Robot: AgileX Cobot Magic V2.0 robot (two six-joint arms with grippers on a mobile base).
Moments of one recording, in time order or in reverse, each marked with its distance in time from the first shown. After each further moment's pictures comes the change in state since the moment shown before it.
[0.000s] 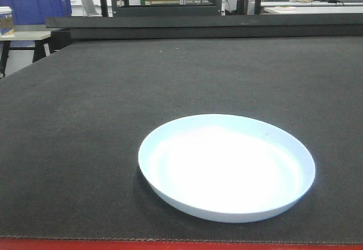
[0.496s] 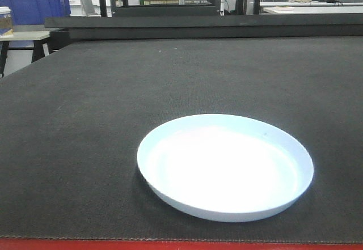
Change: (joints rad) left arm 0.000 0.000 0.000 0.000 0.000 0.000; right arm 0.242 0.811 -0.739 0.199 0.798 -0.276
